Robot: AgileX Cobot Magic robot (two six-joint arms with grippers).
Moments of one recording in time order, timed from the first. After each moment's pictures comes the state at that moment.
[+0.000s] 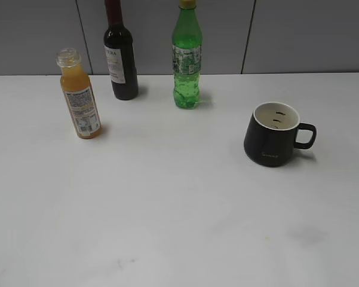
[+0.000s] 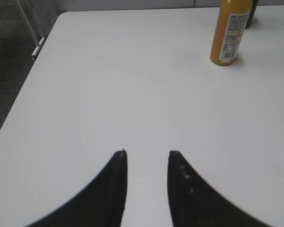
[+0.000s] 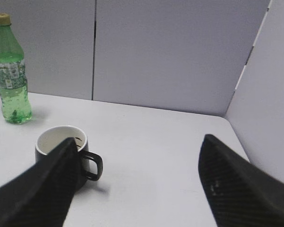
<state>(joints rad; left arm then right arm) -0.09 -0.01 -0.48 0.07 1.08 0.08 0.09 0.28 -0.32 -0.11 0.23 0.06</state>
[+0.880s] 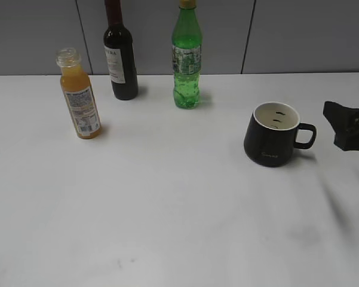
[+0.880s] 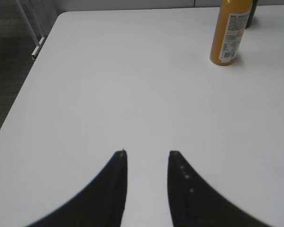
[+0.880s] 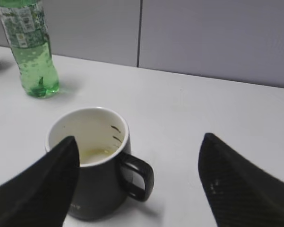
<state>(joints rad) -0.09 -0.01 -0.48 0.07 1.08 0.08 0.09 1.35 -0.28 -0.09 -0.77 0.06</state>
